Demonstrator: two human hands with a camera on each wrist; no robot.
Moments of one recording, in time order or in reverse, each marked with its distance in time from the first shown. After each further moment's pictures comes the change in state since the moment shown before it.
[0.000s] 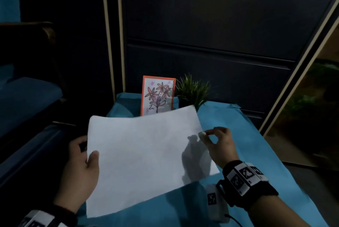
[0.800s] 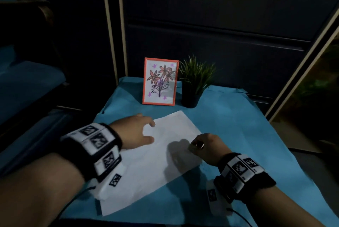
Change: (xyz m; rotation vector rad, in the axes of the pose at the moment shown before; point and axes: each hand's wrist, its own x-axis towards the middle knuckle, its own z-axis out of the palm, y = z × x) left_hand 0.045 0.051 0.058 0.895 -0.802 0.292; right_hand -0.028 0.001 0.014 -0.351 -0.534 -0.107
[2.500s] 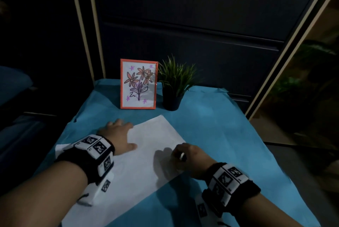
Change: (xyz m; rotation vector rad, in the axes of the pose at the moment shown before) left_hand 0.059 -0.002 0.036 0.180 -0.040 -0.190; right_hand -0.005 0.015 0.002 0.098 -0.142 -0.089
